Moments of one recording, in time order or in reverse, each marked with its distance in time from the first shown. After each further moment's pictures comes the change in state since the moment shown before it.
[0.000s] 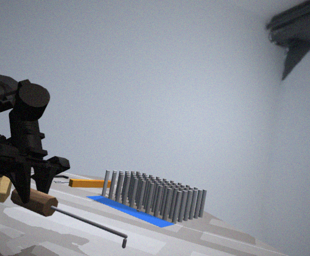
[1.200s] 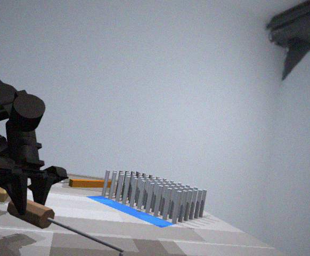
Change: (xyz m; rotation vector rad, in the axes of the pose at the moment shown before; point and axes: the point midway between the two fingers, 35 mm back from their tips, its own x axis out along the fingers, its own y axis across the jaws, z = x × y) arm 0.018 -0.001 0.013 -0.002 0.003 0.002
